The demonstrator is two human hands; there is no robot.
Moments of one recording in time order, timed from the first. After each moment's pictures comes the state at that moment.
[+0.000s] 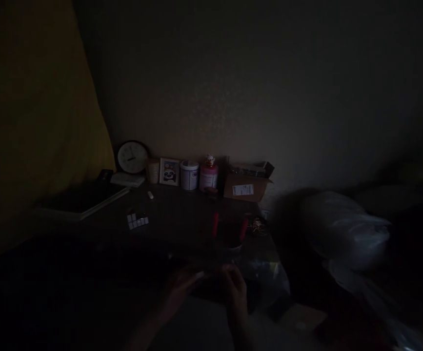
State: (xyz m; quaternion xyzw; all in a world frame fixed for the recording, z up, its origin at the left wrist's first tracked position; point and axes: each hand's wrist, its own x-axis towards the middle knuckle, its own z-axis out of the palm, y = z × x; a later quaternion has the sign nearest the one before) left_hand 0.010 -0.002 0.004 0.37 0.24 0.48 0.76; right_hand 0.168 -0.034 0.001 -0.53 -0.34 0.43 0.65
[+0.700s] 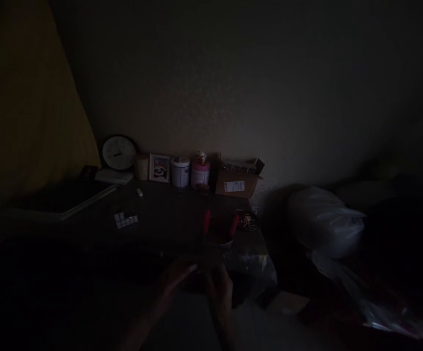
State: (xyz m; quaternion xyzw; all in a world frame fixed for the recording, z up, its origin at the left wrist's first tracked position) left_hand 0.012 0.001 0.002 0.39 0.25 0.50 0.73; right_hand 0.149 -0.047 0.018 -0.58 -0.50 0.26 0.60
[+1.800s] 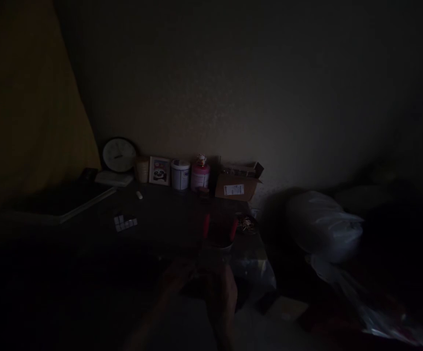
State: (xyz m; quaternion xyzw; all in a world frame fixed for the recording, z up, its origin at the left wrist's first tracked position) left_hand 0.020 0.014 -0.006 0.36 0.34 0.51 0.70; right_hand 0.152 -0.050 0.031 -0.60 -0.57 0.03 0.55
